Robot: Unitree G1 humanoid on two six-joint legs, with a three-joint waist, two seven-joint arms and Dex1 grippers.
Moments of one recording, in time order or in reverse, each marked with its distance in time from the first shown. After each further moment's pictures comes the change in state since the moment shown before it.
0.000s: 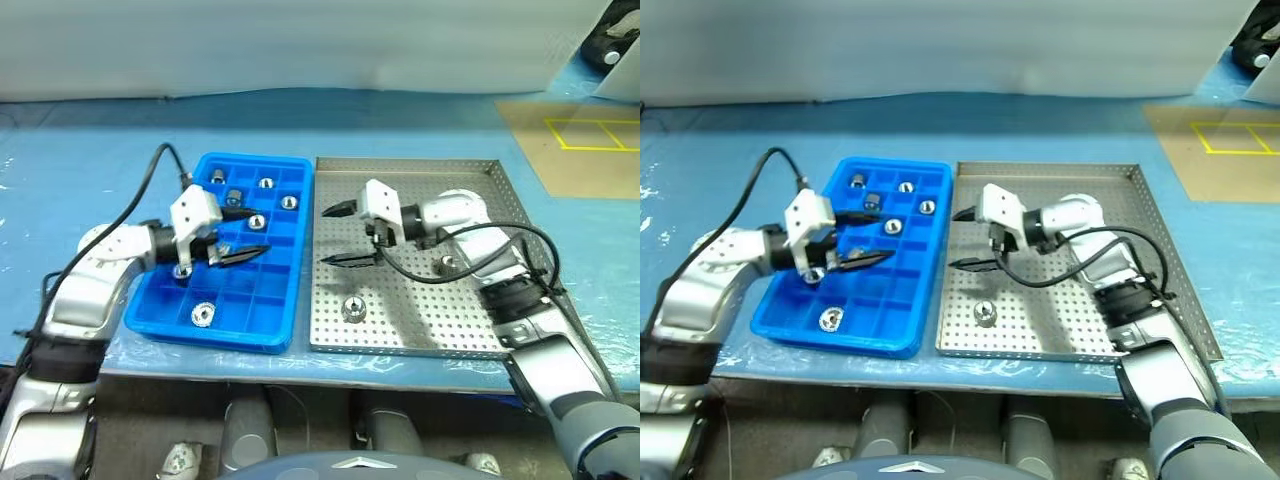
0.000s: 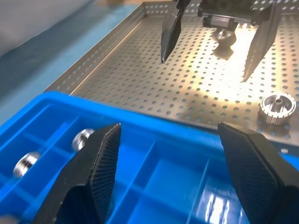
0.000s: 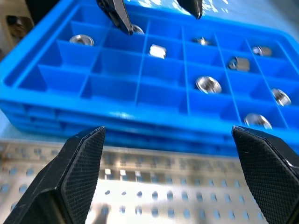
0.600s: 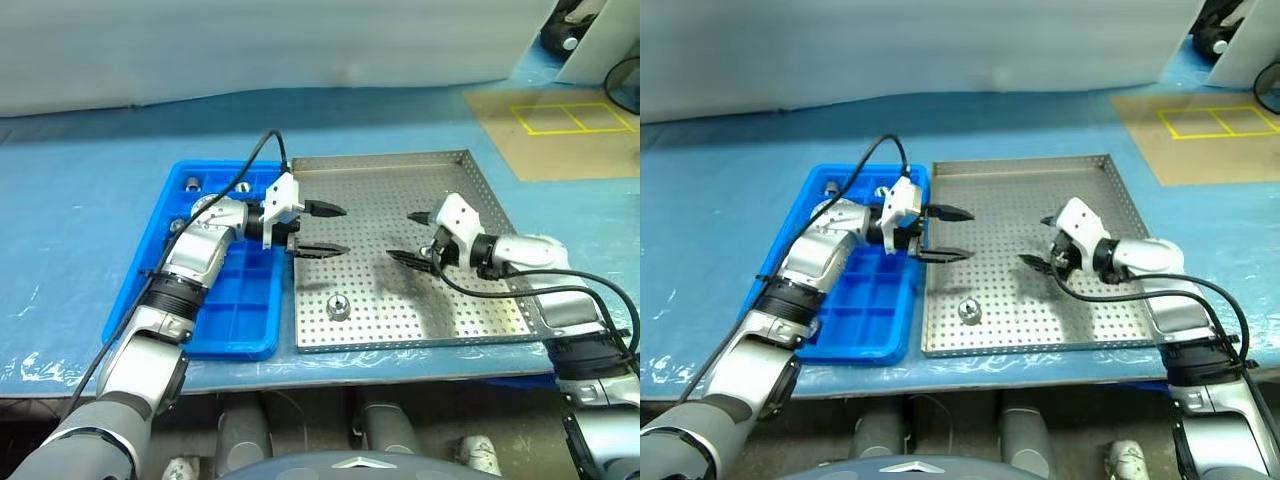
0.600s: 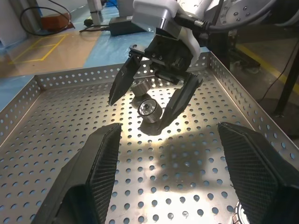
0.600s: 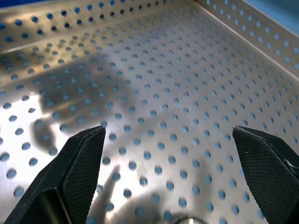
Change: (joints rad) left arm -0.242 -0.297 -0.162 0.320 0.039 -0.168 -0.188; right arm 0.365 -0.121 -0.243 -0.134 -0.014 0.114 -0.326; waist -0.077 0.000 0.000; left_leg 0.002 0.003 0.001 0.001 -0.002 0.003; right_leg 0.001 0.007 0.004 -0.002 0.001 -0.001
